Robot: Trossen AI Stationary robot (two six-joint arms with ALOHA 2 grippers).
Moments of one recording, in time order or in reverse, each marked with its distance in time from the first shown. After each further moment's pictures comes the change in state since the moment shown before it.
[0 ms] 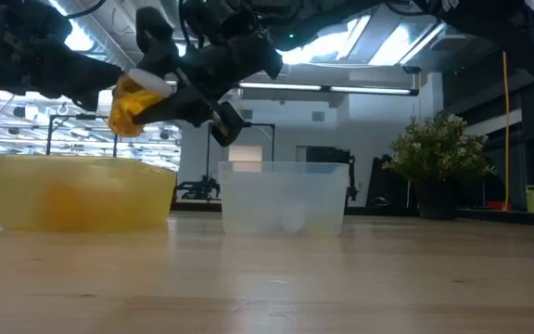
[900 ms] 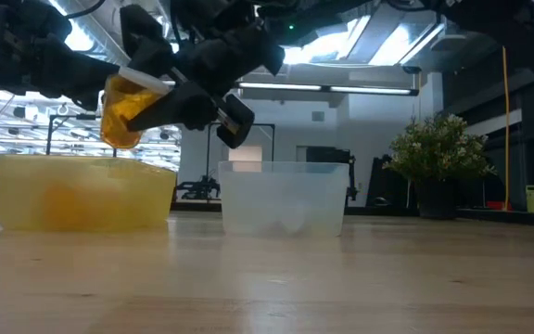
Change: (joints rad) left arm 0.000 0.000 0.000 0.003 0.000 0.000; right arm 0.055 0.012 0.000 -0.065 0.010 0.108
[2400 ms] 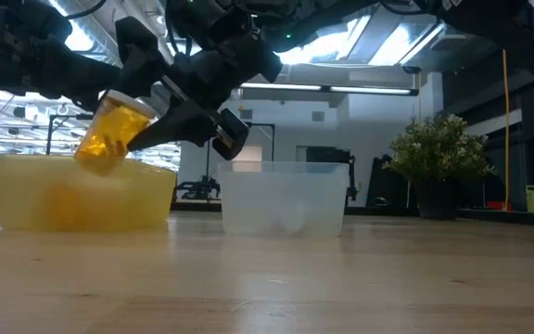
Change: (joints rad) left arm 0.000 0.000 0.000 -0.008 0.000 0.000; right arm 0.006 0.027 0.000 0.030 0.026 -0.008
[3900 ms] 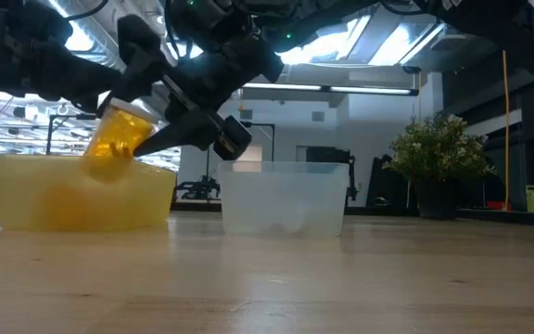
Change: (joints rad) left arm 0.000 0.000 0.000 -0.016 0.000 0.000; right arm -0.003 0.000 0.000 -0.028 0.001 -0.114
